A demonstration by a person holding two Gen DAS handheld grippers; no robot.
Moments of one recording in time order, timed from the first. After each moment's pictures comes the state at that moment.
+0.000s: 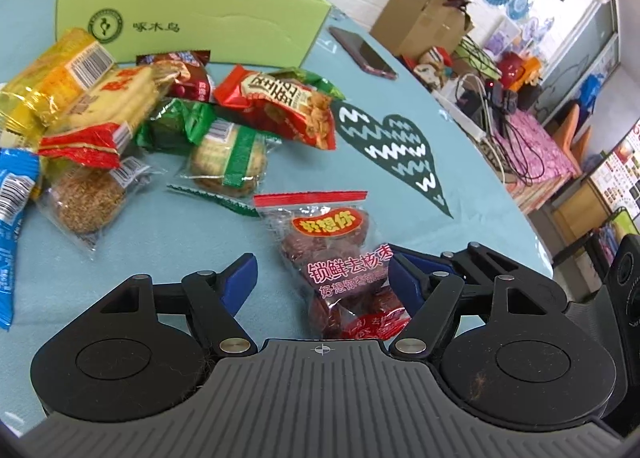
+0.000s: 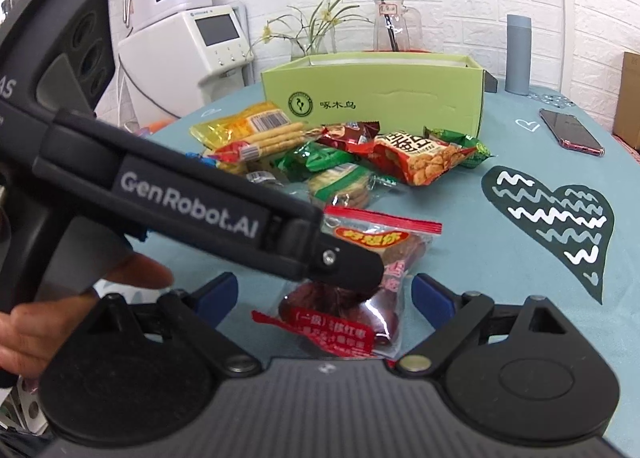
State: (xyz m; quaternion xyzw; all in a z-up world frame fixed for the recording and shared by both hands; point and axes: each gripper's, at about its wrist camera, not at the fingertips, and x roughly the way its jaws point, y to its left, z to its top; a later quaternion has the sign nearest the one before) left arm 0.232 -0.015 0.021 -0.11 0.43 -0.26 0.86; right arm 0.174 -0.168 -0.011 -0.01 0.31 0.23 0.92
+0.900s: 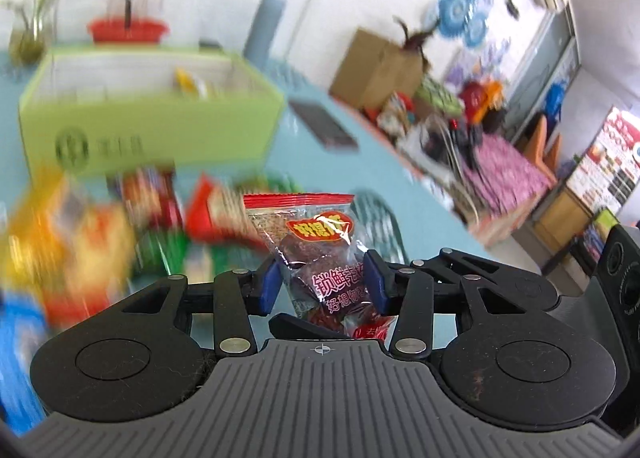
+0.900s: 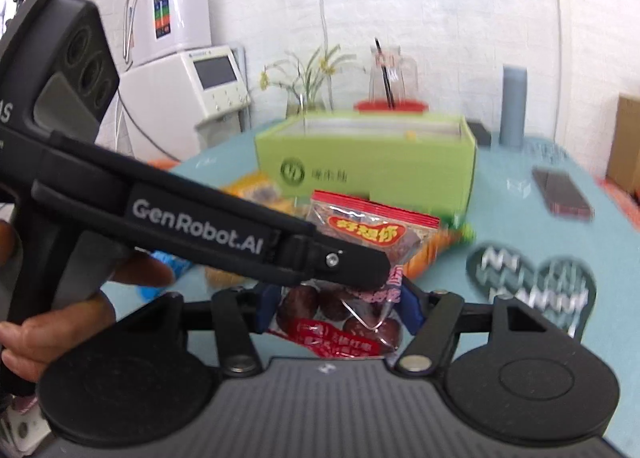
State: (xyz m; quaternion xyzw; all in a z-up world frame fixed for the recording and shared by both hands) left arm 0.271 -0.013 0.085 -0.09 0.34 -0.30 0.89; right arm 0.213 -0.162 0.050 -0.04 0.22 0.23 0.95
